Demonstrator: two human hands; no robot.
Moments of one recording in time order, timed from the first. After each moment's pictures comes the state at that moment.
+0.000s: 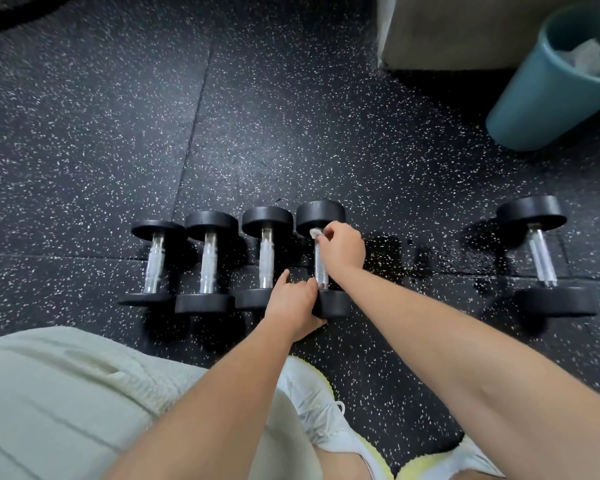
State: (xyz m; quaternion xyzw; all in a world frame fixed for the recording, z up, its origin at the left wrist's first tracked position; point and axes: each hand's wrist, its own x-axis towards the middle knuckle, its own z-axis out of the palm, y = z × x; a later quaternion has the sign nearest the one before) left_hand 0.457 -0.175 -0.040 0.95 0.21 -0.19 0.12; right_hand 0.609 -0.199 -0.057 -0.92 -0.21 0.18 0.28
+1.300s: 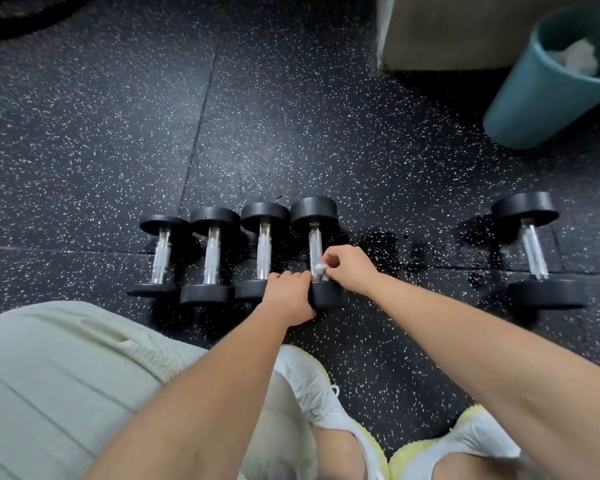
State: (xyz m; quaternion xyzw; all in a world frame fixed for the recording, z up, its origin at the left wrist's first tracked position) left_hand 0.458 -0.174 -0.029 0.93 0.24 -0.26 0.14; right_hand 0.617 -0.262 -0.056 -0.83 -0.38 0.36 0.21
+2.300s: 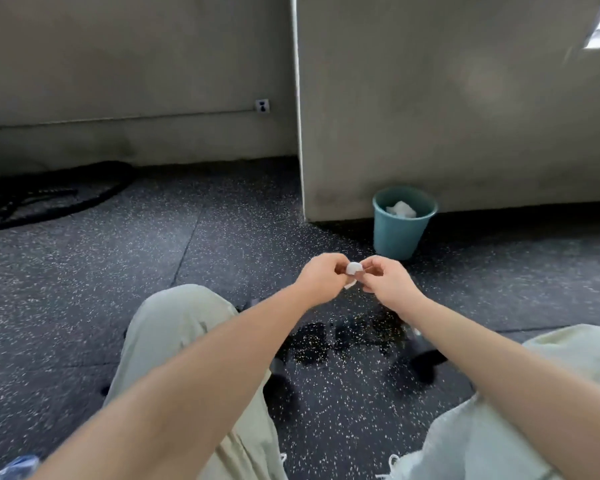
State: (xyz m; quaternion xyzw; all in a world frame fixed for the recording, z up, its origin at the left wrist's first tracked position) left_hand 0.591 -0.330 0.249 0.92 0.17 0.06 0.36; right_hand 0.682 -0.482 0.226 -0.80 -0.25 0.20 0.51
